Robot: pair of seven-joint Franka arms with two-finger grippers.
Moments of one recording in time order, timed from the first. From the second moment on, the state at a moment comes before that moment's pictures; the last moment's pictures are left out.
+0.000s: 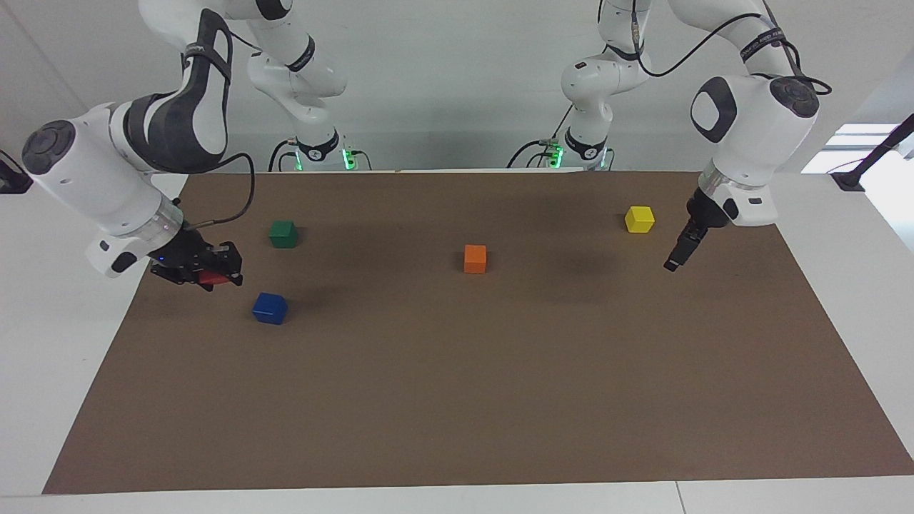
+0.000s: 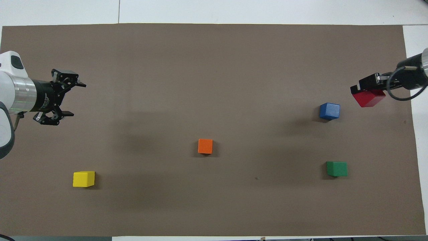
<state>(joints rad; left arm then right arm) 0.29 -0.01 -0.33 -1.95 -0.08 2.01 -0.70 -0.12 0.26 -0.01 -1.60 0.09 1.82 -0.24</state>
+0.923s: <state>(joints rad) 0.28 -0.07 -0.35 -1.91 0.11 1.75 0.07 -0.05 0.17 0.00 -2.09 0.00 2.48 0.01</state>
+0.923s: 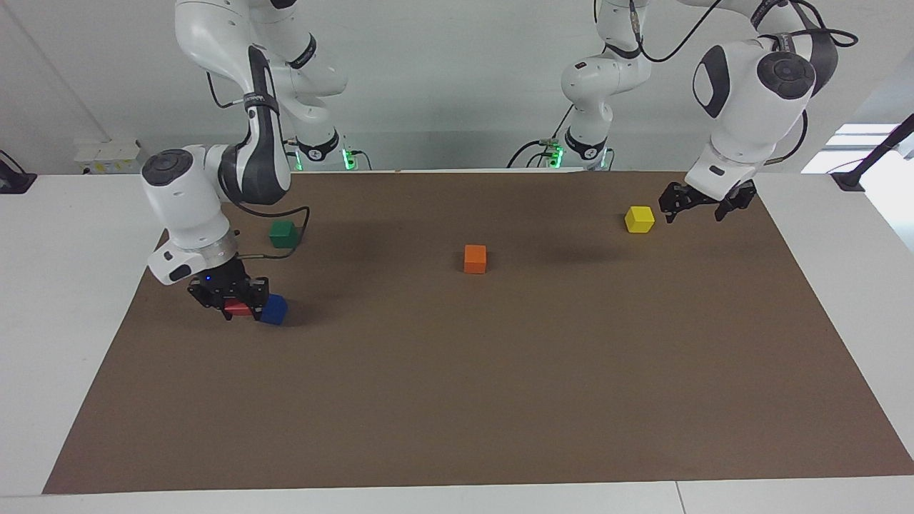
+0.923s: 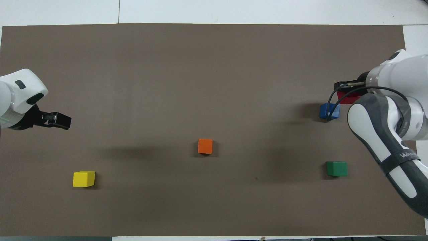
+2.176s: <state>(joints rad) -0.05 0.02 -0.05 -1.79 0.03 1.78 0.07 -0.04 0.13 0.00 -2.23 0.00 2.61 0.13</state>
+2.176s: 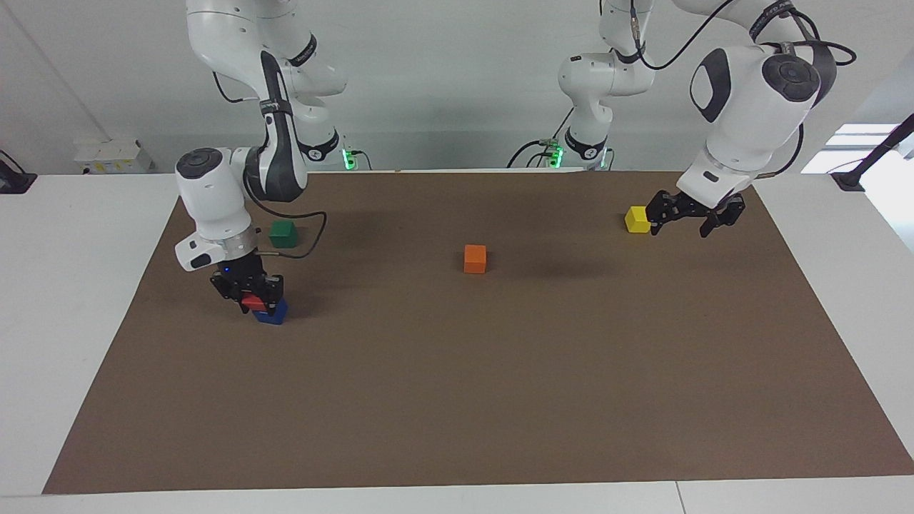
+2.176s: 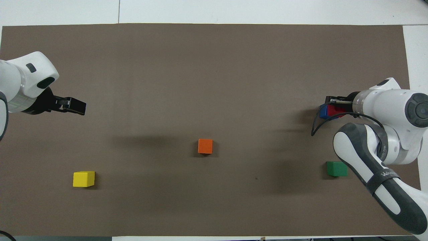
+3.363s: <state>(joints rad) -0.06 -0.03 -0.08 -1.69 0.02 1.63 0.06 -0.05 0.13 -0.01 -2.24 0.00 2.61 0.15</state>
